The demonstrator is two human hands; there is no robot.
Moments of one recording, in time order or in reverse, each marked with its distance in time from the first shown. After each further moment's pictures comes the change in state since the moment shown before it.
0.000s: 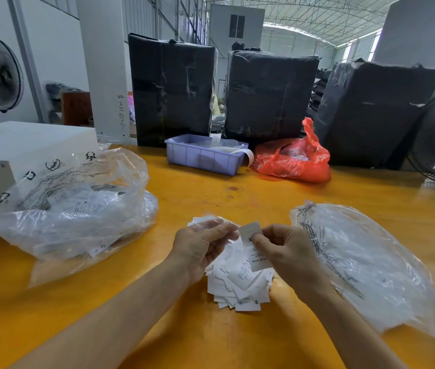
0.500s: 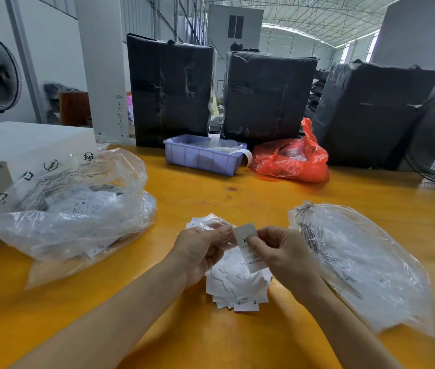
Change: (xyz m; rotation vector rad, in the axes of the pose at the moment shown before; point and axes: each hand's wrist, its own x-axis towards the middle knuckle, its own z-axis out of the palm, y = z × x) left_hand -0.001 0.001 0.002 0.004 -0.005 -0.080; right_hand 0.001 0.005 0.002 0.014 -0.051 -0.005
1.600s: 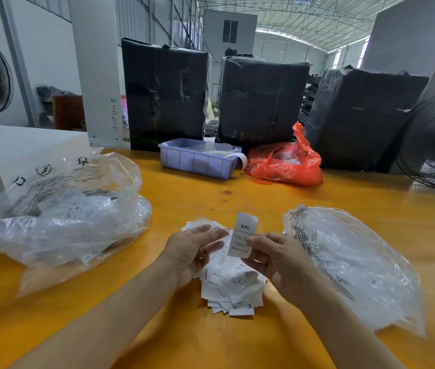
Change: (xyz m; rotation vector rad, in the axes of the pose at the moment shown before) left_hand 0.005 0.004 -0.007 0.051 0.065 -0.010; right_hand 0.005 -0.002 -0.005 0.649 -0.043 0.442
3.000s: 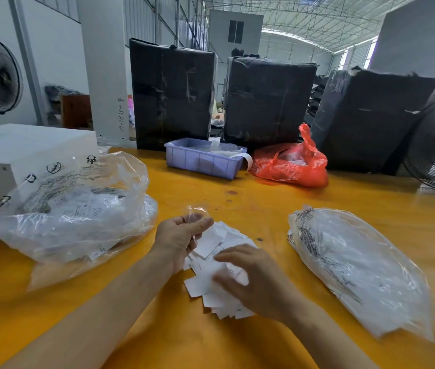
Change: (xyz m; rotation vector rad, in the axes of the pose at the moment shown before) left_hand 0.012 0.014 -0.016 -0.024 0.116 0.169; right_hand -0.003 0.030 0.012 -1.315 -0.292 -0.763
